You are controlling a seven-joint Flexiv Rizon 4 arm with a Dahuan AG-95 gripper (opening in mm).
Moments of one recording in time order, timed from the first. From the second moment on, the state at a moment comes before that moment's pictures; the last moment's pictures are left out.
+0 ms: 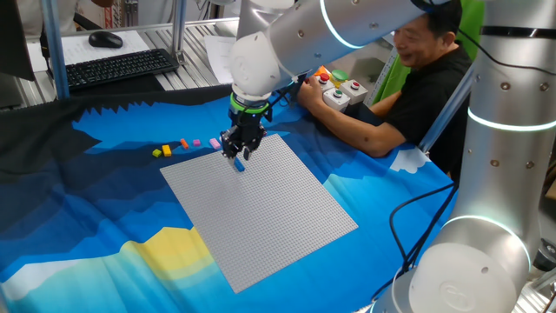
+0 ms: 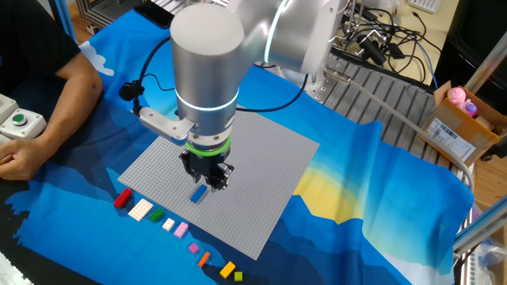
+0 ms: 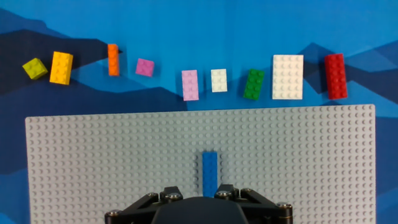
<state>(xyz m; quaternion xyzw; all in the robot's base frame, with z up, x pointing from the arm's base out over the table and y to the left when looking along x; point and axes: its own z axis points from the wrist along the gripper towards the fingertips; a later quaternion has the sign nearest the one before) 0.557 -0.012 0.031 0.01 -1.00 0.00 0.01</state>
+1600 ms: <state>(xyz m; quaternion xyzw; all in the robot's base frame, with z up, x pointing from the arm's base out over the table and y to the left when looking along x) 0.568 -0.016 0.008 0.02 -1.00 -0.01 0.00</state>
